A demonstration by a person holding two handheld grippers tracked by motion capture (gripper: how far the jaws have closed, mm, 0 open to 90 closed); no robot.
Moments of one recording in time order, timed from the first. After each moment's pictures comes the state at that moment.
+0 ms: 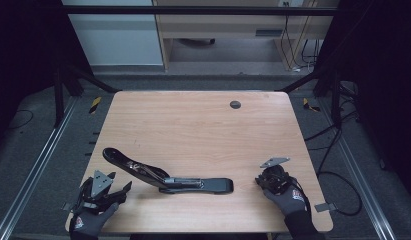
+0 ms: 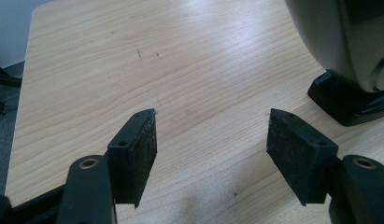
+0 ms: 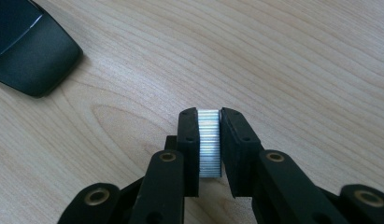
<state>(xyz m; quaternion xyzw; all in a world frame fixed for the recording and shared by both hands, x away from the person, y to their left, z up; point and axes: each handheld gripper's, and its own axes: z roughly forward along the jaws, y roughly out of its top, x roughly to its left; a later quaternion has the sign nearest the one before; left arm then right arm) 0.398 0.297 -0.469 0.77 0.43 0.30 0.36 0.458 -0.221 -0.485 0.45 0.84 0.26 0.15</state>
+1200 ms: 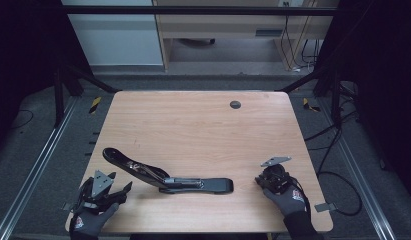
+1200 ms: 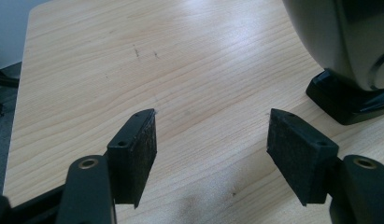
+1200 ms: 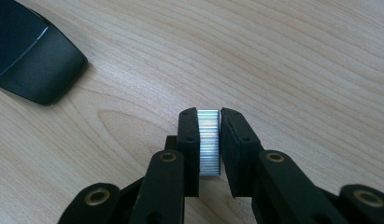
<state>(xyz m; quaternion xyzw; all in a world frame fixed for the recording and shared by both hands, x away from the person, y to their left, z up) 0.398 0.296 -0.469 0.77 0.43 0.30 0.36 0.457 -0.220 -0.480 0.47 0.83 0.27 0.14</state>
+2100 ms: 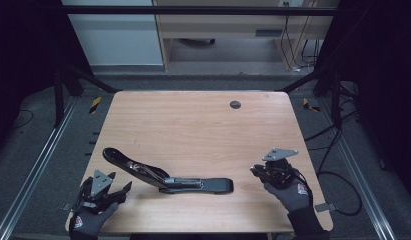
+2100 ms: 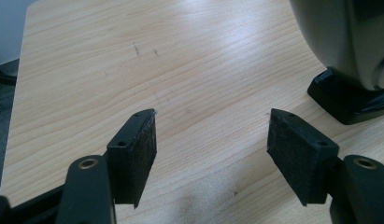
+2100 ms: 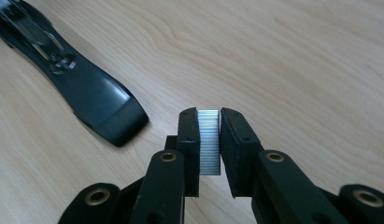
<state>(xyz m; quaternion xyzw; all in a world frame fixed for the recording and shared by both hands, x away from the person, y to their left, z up) 0.400 0.298 -0.470 0.77 0.43 0.29 0.36 0.450 -0.213 -0.428 0.39 0.84 0.35 0.16</state>
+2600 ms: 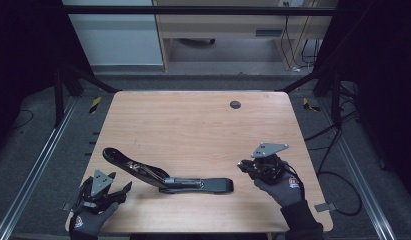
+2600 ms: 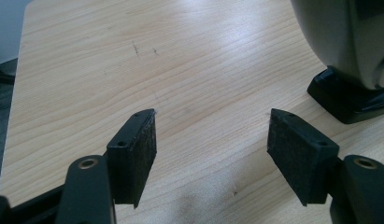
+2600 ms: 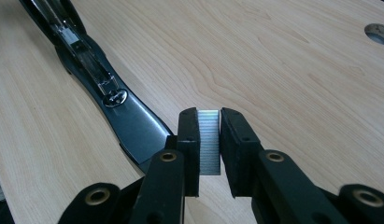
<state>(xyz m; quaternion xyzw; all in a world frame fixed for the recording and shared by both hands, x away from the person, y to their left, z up) 0.400 0.298 -0.470 0.77 0.43 0.29 0.36 0.452 -0.182 -0.400 0.32 0.85 0.38 0.15</state>
